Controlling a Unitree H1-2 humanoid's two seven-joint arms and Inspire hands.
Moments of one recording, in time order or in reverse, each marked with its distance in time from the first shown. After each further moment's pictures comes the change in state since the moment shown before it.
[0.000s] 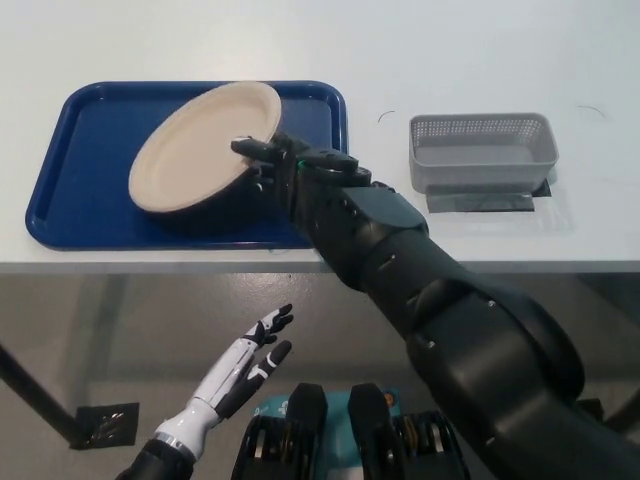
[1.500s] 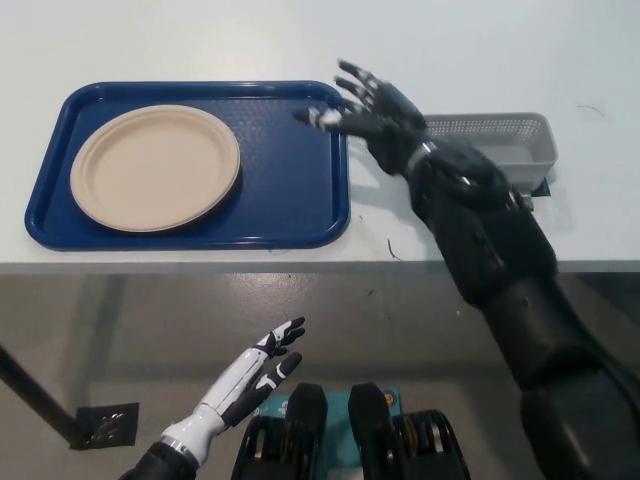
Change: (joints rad) left_arm 0.000 0.008 -0.016 0.018 -0.001 0.001 -0.044; right_arm 0.376 -0.223 -0.077 -0.635 -0.267 0.027 0.247
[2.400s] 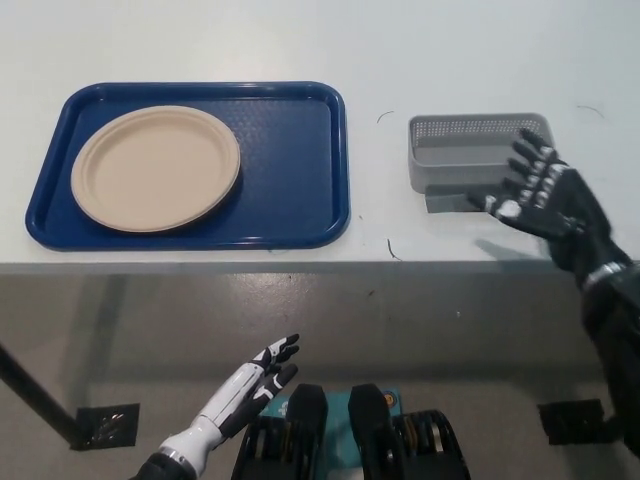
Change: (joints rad) left_arm -0.003 -0.001 0.000 0.086 0.000 0.000 0.000; right_arm 0.498 -0.246 -0.053 -0.636 0.001 0.006 -0.002
